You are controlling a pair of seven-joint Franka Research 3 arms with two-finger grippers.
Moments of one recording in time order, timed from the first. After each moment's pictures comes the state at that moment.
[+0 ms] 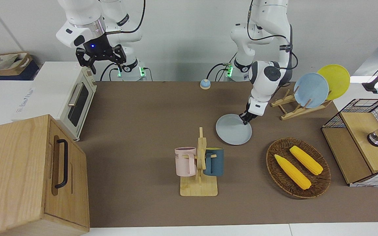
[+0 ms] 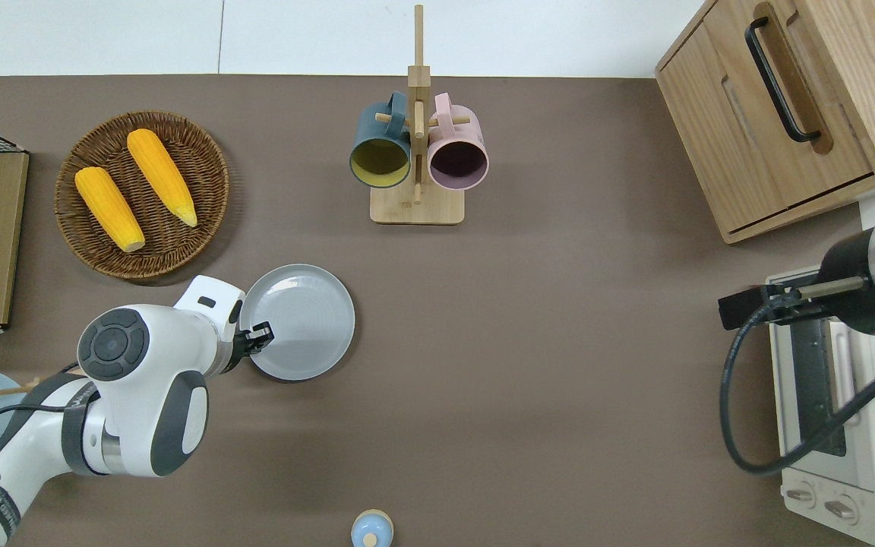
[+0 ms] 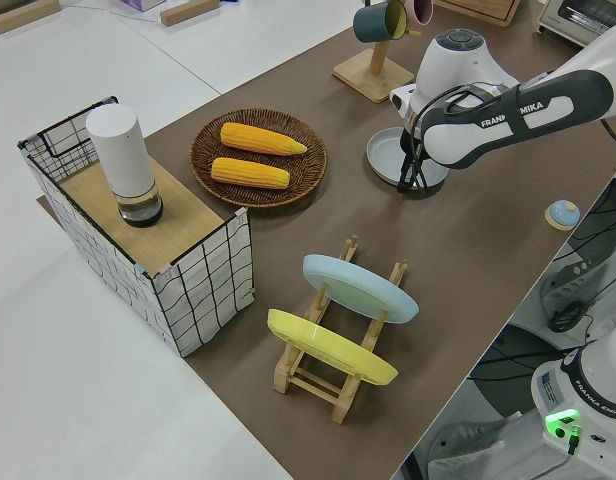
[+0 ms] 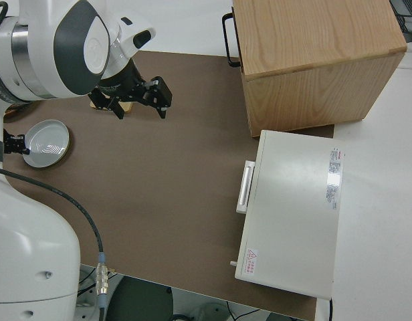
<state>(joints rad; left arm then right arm) -0.21 0.05 0.01 -2.38 -0.09 2.46 -0.49 0.02 -0.01 0.12 -1.47 0.00 1.39 0.03</state>
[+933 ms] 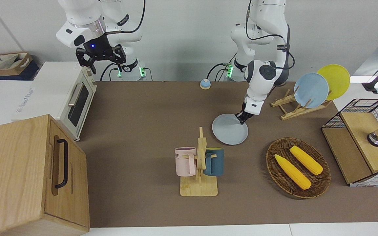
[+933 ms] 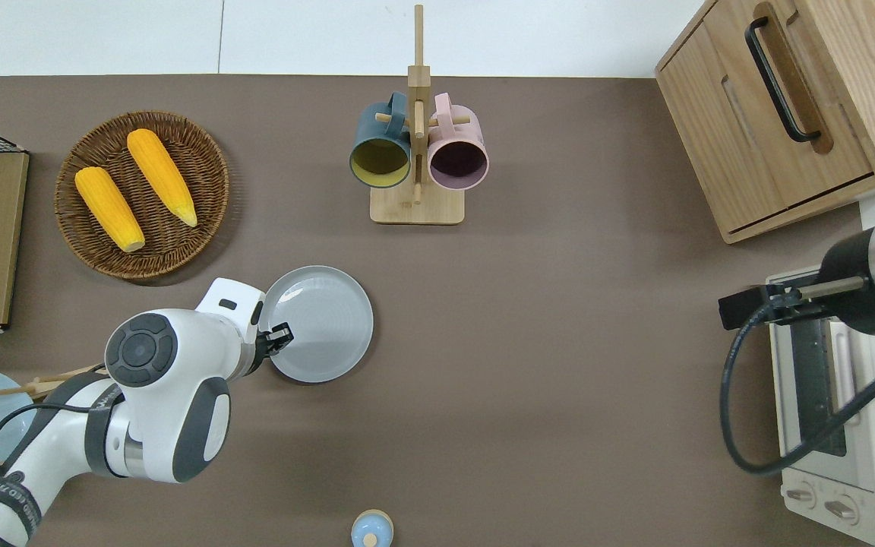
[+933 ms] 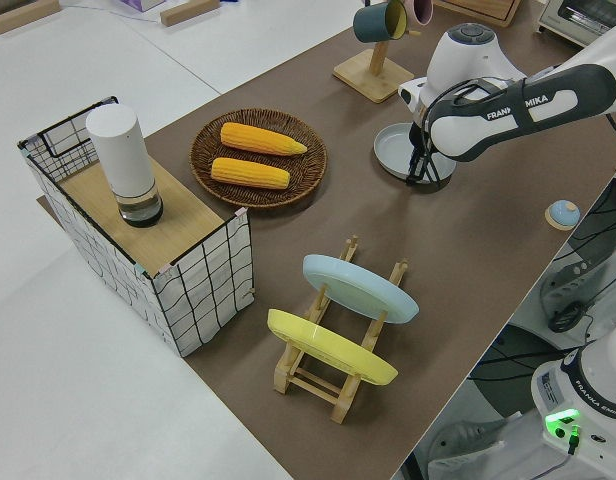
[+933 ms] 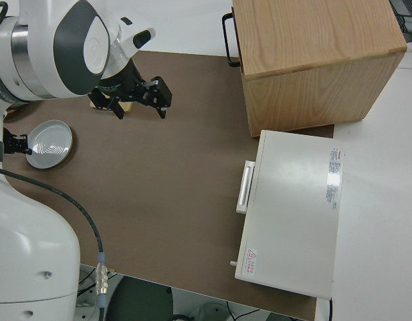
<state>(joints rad) -0.22 0.05 -0.04 -2.38 -0.09 2.47 -0.60 0.02 -0.01 0.12 -1.47 0.00 1.39 0.03</state>
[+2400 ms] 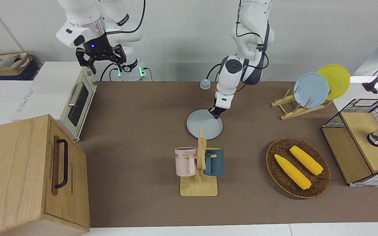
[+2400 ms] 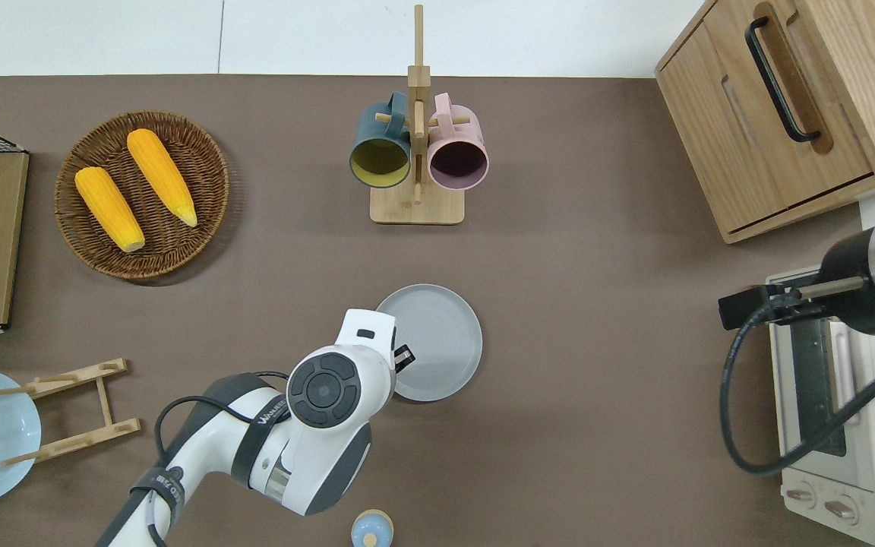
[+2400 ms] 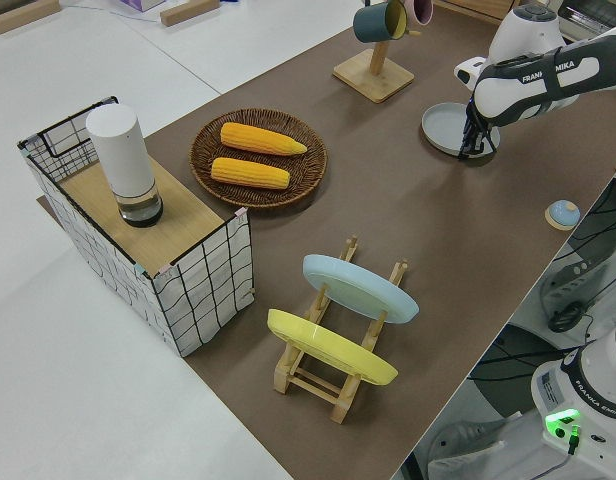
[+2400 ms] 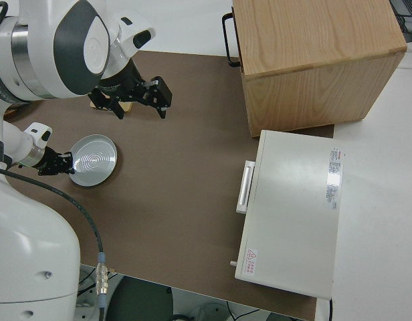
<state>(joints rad) -0.53 0.13 -0.08 -2.29 -0.09 2.48 -1.08 0.02 -0.01 0.12 -1.47 0.00 1.39 0.03</state>
